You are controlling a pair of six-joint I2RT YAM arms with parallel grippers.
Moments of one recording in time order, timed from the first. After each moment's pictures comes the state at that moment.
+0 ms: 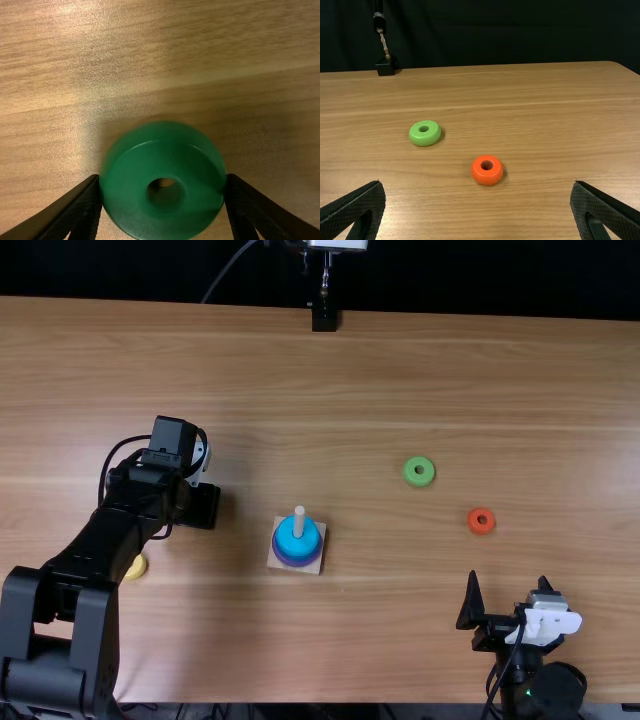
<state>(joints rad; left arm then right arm) -0.16 1.87 1.17 -0.60 0.01 -0.05 -0.04 0.01 0.08 -0.26 0.02 -0.01</state>
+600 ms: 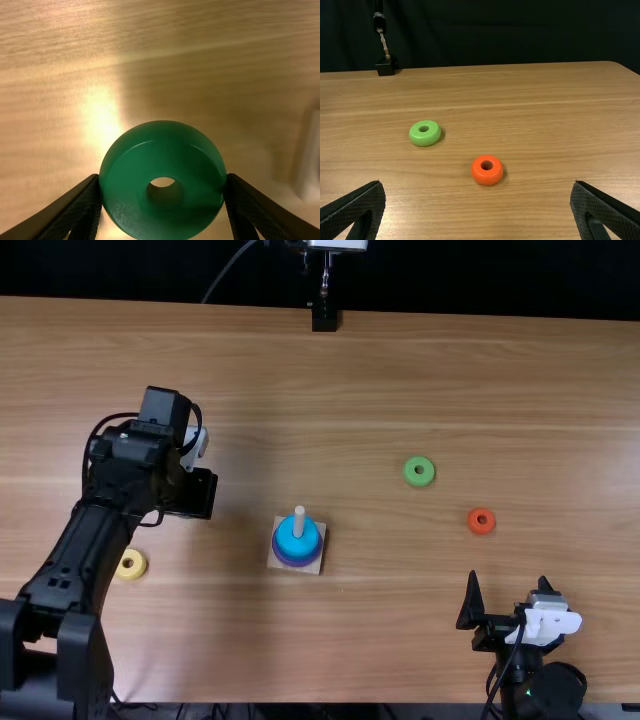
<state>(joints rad) -0.16 1.81 1.42 -0.99 0.06 -0.05 -0.04 0.01 0.08 -0.26 0.02 -0.01</state>
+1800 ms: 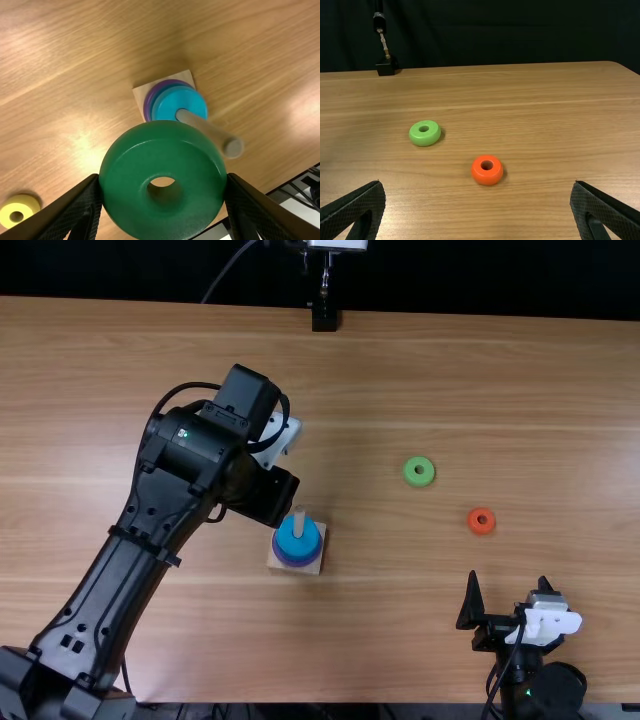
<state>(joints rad) -0.46 1.78 1.83 -1.33 0.17 -0.06 -0.04 0.01 0.08 -0.26 0.02 -0.01</state>
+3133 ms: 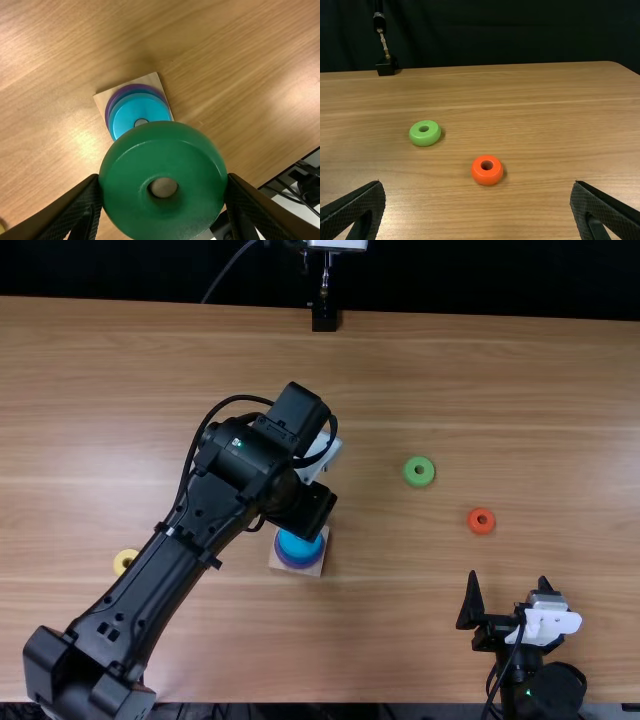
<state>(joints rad) -0.57 1.85 1.85 -1.30 0.18 -0.10 -0.04 0.01 0.08 -0.26 0.02 -0.01</state>
